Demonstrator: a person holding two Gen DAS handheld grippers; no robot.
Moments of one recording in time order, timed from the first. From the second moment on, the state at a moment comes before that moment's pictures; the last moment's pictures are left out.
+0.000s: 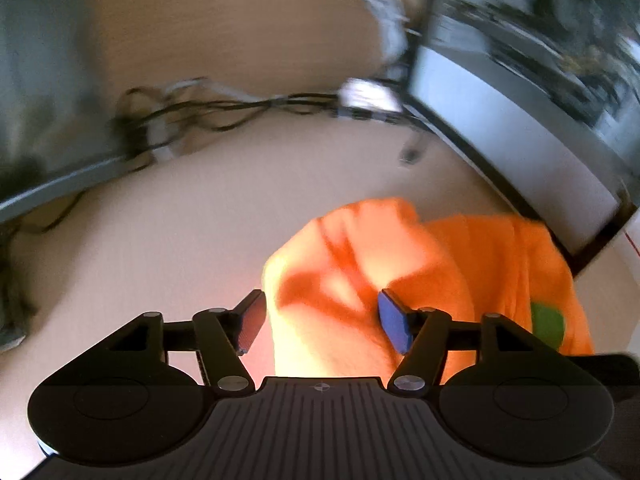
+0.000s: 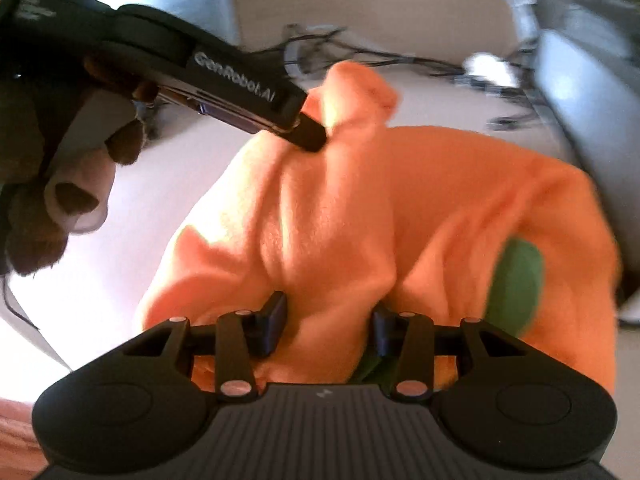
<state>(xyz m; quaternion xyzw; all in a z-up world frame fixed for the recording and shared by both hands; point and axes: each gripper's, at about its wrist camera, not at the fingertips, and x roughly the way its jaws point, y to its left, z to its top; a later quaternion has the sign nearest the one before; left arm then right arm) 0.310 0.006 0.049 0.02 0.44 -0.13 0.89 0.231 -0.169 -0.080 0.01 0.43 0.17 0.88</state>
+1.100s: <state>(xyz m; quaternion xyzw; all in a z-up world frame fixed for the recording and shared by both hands) 0.328 0.101 0.047 -0.08 0.43 -0.06 0.90 0.248 -0.096 -0.075 -0.04 0.41 0.28 0.87</state>
